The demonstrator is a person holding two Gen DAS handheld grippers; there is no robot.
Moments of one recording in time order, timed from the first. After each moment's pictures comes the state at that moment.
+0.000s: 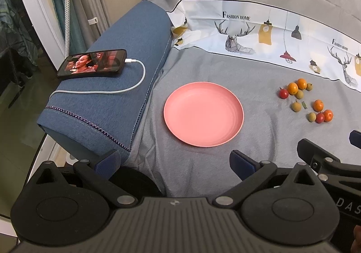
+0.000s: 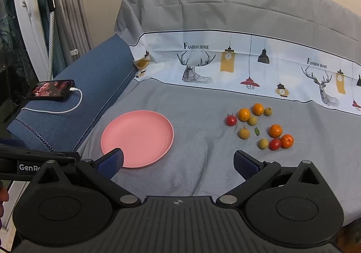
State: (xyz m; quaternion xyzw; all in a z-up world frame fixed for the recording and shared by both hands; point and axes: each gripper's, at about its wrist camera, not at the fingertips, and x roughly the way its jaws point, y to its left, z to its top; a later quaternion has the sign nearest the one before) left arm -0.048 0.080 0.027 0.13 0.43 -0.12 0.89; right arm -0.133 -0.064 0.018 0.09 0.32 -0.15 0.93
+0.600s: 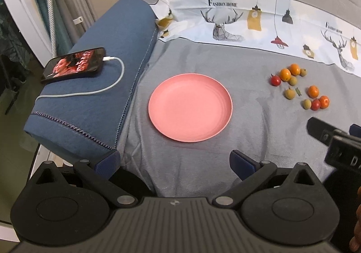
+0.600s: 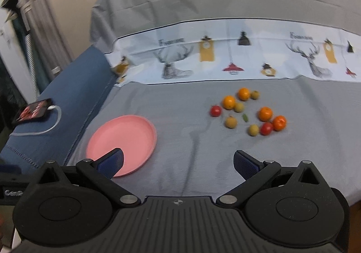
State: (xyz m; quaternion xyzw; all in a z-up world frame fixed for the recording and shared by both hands) left arm -0.046 0.040 0.017 0.17 0.45 -0.13 0.87; right arm -0.140 -0.122 -0.003 0.17 0.29 -0.19 0.92
